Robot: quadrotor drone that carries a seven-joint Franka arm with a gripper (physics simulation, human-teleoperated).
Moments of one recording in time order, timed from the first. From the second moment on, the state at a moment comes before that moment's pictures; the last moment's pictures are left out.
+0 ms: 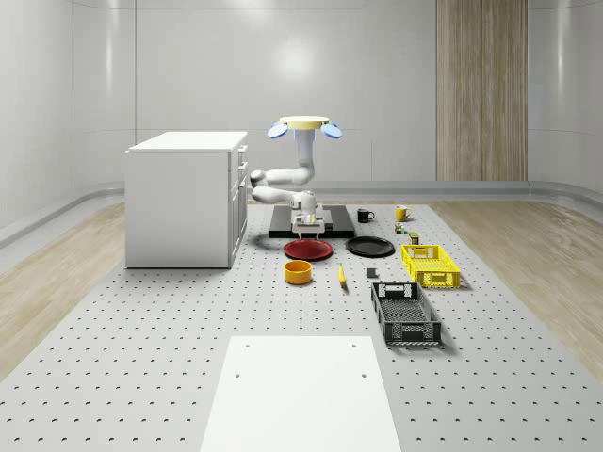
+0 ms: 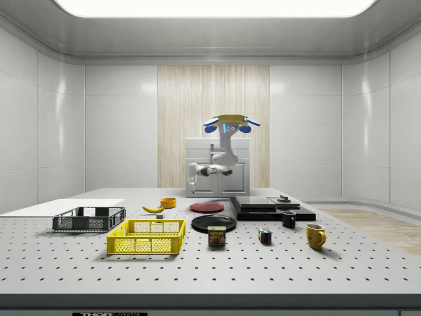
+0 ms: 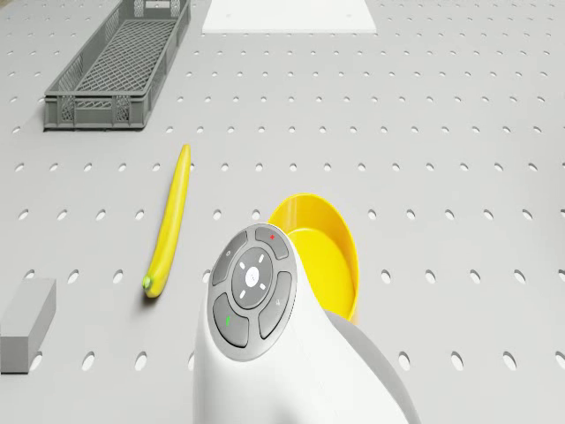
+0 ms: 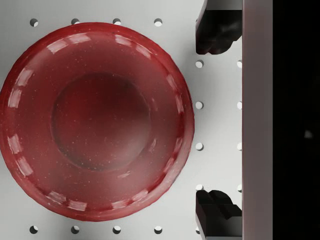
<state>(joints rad) -1.23 -1.42 1.15 -2.82 -2.01 1.56 1.72</state>
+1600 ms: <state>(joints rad) -1.23 -1.43 1.15 -2.82 -2.01 1.56 1.73</state>
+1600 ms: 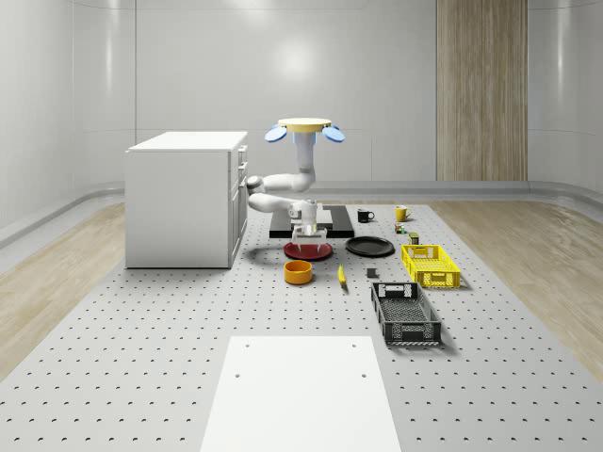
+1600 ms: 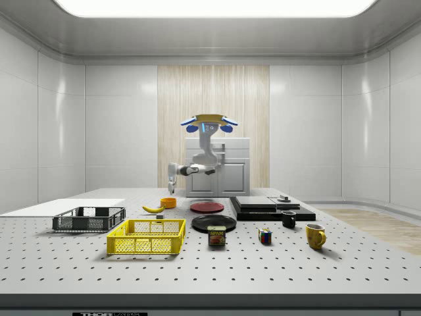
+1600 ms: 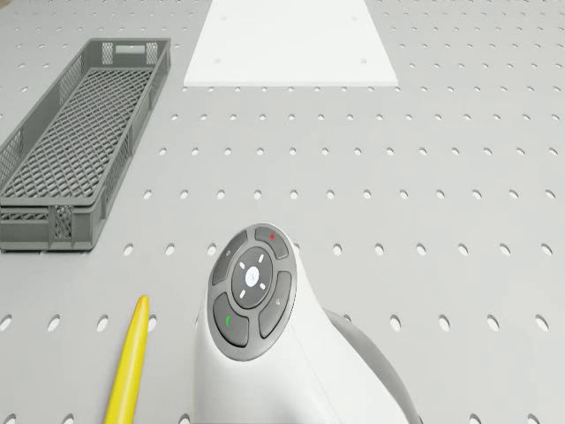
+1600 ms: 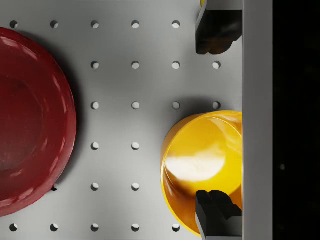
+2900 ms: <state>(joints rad) -1.25 -1.43 1.07 -2.79 -2.09 1.60 1.73</state>
